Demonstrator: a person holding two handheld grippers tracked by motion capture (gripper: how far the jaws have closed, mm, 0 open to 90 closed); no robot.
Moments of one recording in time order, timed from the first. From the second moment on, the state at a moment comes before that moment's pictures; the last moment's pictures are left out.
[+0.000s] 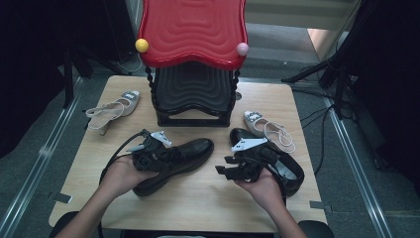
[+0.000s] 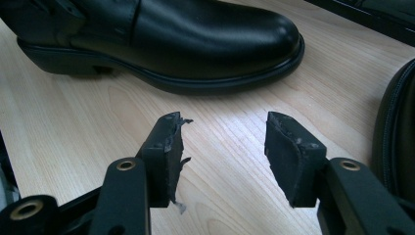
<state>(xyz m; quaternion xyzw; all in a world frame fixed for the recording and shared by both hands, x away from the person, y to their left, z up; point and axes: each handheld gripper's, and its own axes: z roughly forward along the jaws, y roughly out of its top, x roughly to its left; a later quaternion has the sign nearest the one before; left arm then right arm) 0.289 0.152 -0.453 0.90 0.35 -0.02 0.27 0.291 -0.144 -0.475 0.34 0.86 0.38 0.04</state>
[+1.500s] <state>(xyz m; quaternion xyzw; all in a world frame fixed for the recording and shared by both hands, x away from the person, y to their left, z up) 0.289 0.213 -0.409 0.88 0.36 -0.03 0.32 0.285 -0.119 -0.474 0.34 0.87 0.37 0.02</state>
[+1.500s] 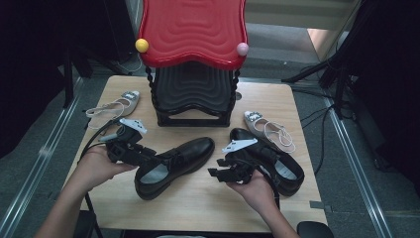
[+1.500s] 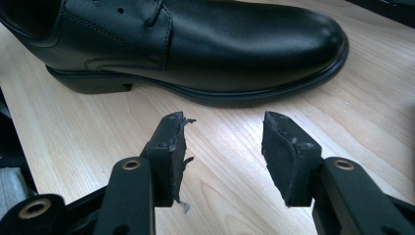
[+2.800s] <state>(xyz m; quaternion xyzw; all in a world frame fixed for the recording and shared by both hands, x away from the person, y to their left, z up) 0.333 0.242 -0.491 0.87 0.37 -0.03 0.32 0.293 -0.066 -0.492 0.32 0.87 0.37 0.00</state>
